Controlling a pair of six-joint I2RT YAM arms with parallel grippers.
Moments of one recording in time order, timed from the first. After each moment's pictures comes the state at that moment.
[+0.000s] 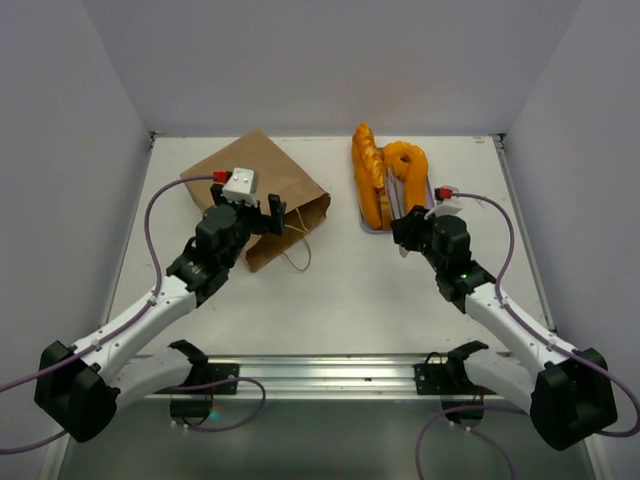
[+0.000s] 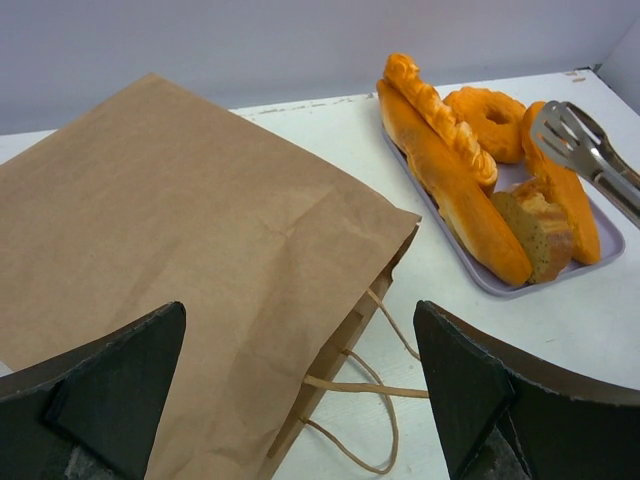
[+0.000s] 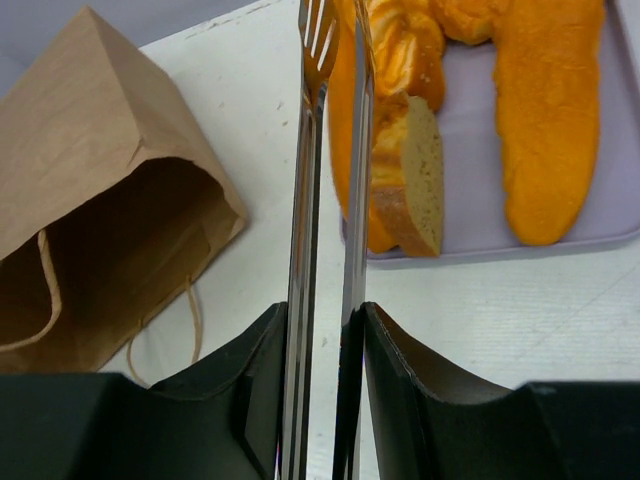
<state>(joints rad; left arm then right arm) -0.57 1.03 0.74 0.14 -0.28 -0.15 0.37 1.02 0.56 0.15 0.11 0.52</state>
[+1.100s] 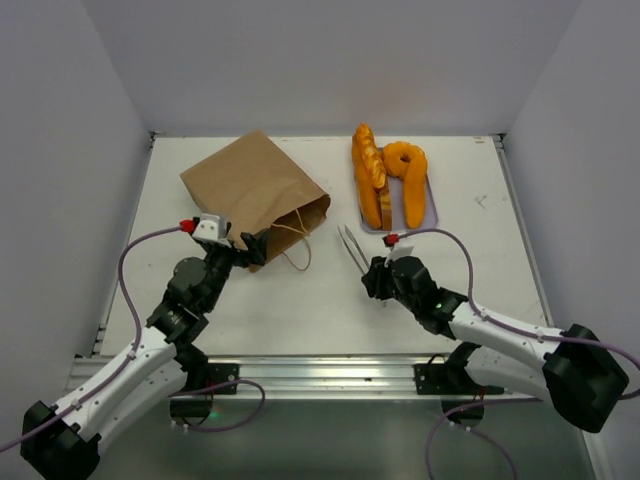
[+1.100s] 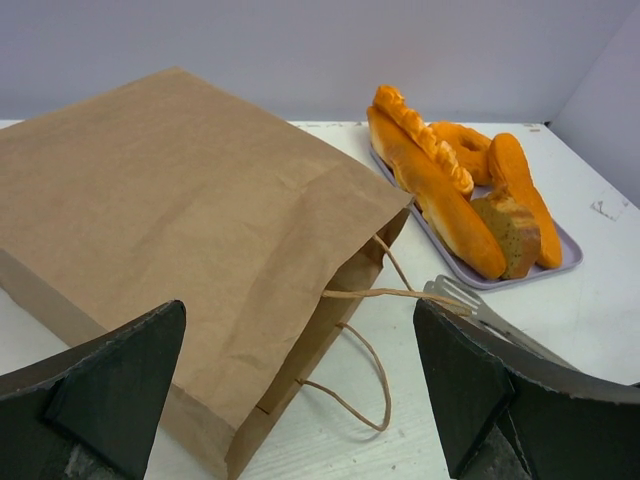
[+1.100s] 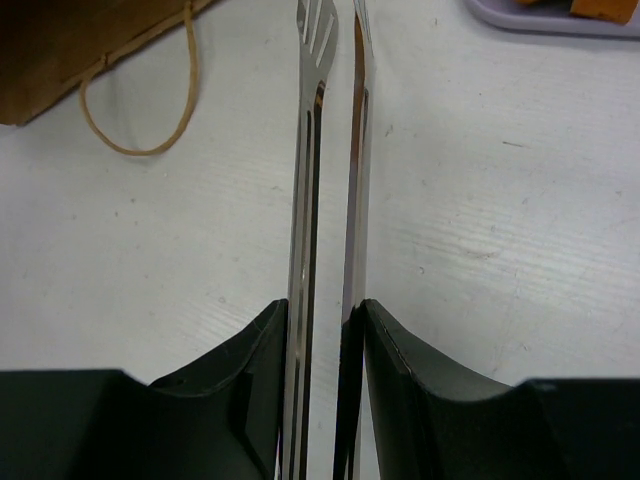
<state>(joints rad) -0.57 0.63 0.37 0.27 -0.29 -0.20 0.77 1.02 0.37 0.11 0.22 0.48</state>
